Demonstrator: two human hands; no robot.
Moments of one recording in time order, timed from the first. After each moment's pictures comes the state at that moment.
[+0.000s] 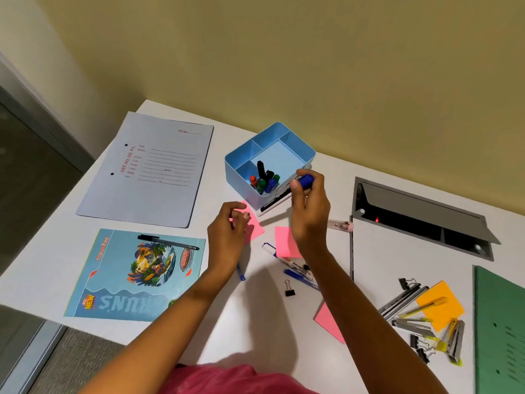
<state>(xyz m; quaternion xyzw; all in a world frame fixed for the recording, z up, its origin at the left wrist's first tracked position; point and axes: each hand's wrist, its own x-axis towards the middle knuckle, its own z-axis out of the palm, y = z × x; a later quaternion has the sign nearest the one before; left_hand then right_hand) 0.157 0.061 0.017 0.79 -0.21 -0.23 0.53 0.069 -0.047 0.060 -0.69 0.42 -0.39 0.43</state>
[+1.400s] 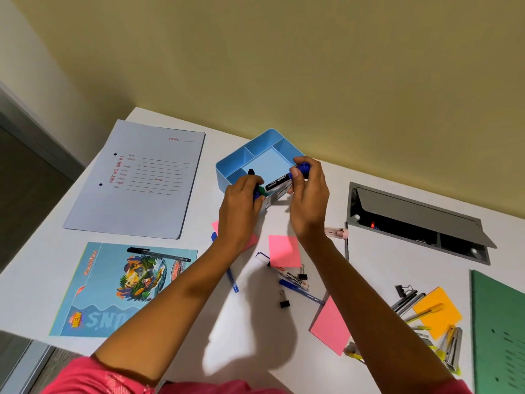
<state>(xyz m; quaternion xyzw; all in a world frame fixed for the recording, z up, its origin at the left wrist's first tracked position) 0.180 -0.011 0.016 0.80 -0.45 -0.06 0.38 0.083 -0.090 0.066 -0.73 0.41 -0.41 0.36</state>
